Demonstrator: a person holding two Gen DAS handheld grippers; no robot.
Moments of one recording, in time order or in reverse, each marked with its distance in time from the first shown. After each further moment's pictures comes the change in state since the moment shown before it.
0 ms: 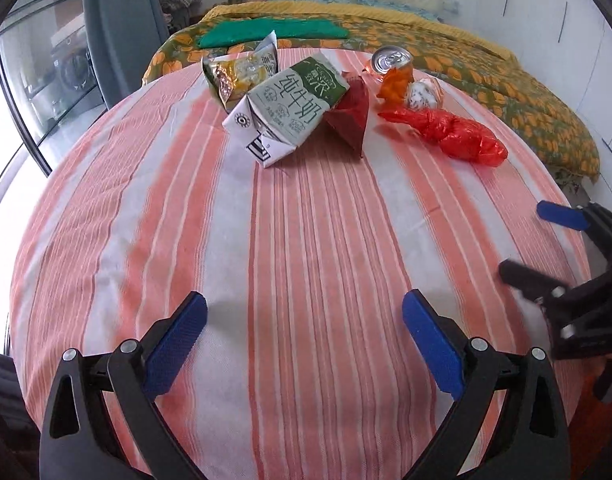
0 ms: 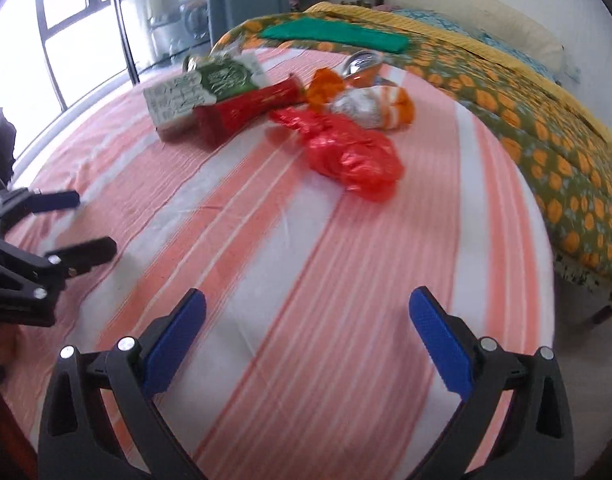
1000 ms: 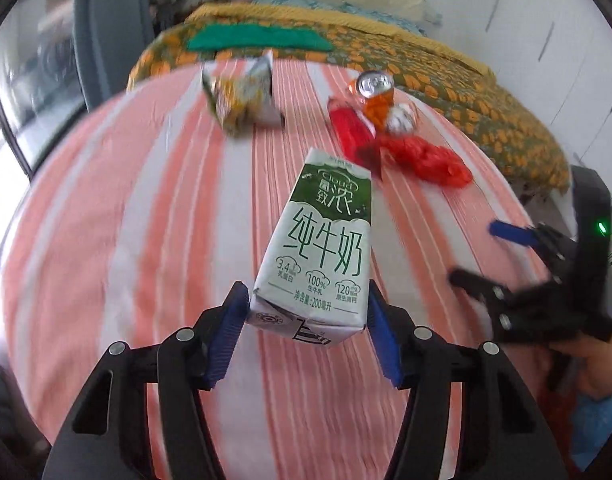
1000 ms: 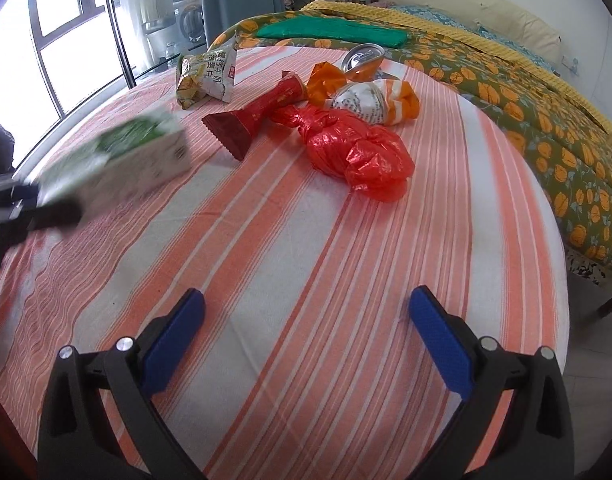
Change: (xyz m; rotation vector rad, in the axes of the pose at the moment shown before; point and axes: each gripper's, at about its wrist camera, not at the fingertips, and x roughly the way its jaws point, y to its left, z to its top) left arm -0.026 0.017 0.002 -0.056 0.016 -0.154; right arm 0.005 -0.001 0.001 0.048 -0.010 0.015
